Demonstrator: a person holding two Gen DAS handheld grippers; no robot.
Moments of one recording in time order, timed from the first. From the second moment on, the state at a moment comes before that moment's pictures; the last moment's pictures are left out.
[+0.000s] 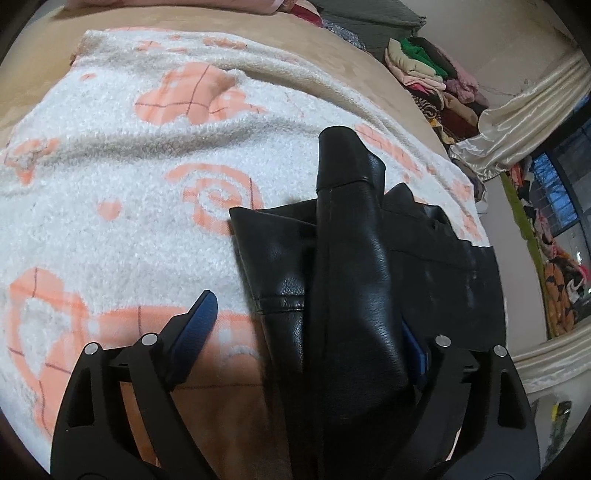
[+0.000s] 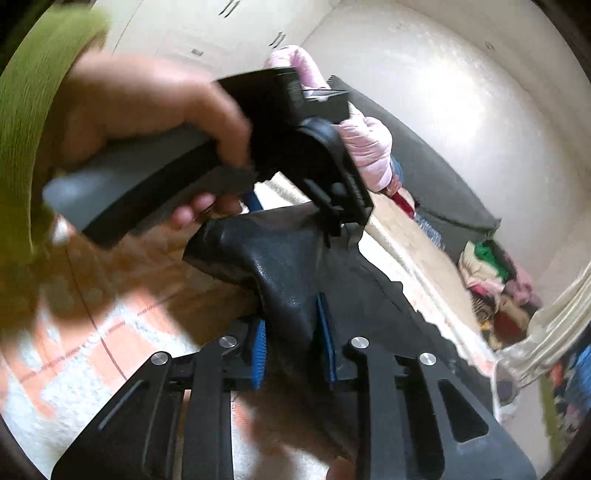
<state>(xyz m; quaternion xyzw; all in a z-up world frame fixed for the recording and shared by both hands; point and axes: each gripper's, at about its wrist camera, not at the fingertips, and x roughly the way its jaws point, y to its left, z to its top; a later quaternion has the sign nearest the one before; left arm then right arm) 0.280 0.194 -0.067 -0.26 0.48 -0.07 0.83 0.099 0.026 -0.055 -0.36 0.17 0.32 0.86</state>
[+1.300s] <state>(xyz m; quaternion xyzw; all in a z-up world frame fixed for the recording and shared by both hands) 0.286 -0.060 0.095 -0.10 0.38 -0.14 0.91 0.138 -0.197 0.046 -0.07 0.16 0.27 0.95</state>
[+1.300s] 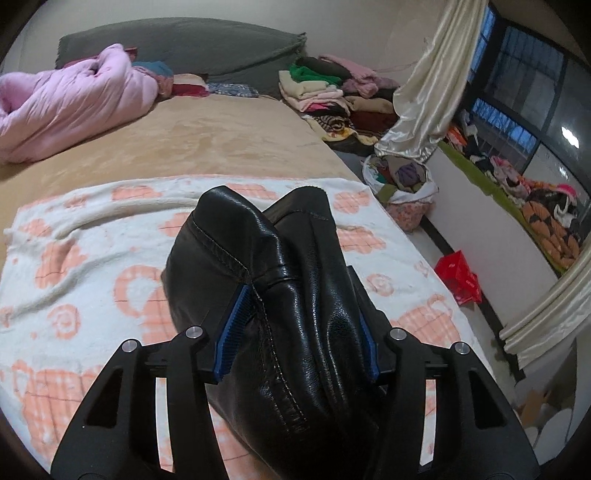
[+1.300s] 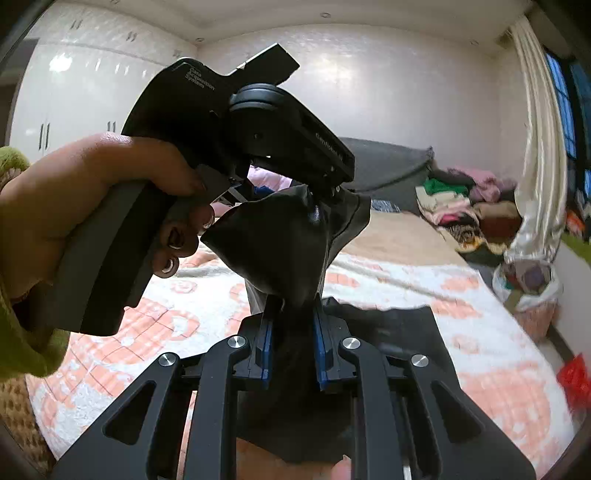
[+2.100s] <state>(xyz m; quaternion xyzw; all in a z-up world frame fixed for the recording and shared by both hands) 0.317 -0.136 0.062 -0.07 0.42 -0.16 0.89 0.162 -0.252 0.016 0.06 0.26 0.22 0.94</state>
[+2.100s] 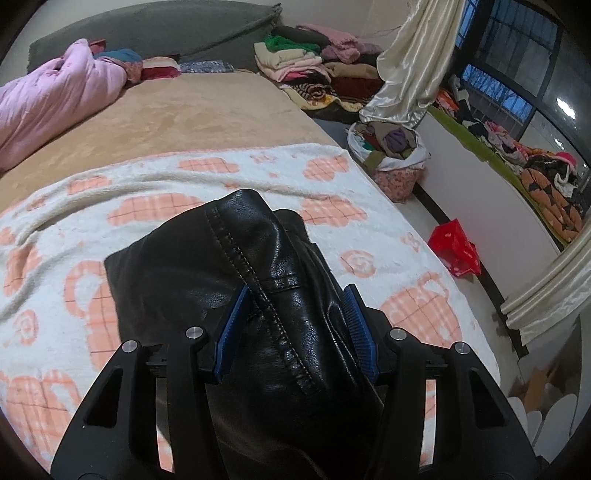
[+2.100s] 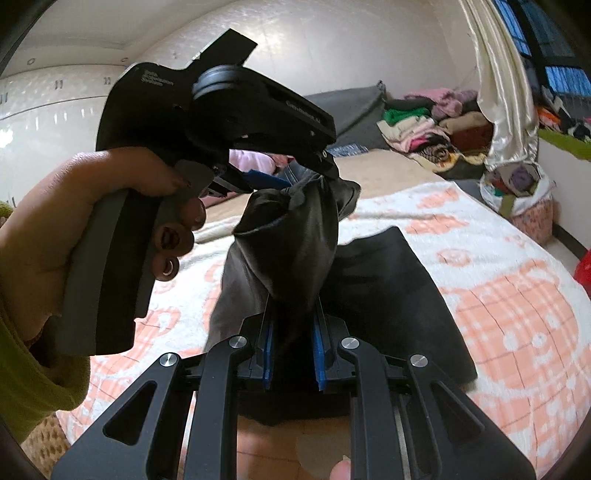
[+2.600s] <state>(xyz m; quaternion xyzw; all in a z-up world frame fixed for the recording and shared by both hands) 0.335 -0.157 0.023 -0.07 0.46 -0.19 0.86 0.181 -0.294 -0.025 0.20 0.37 0.22 0.88</state>
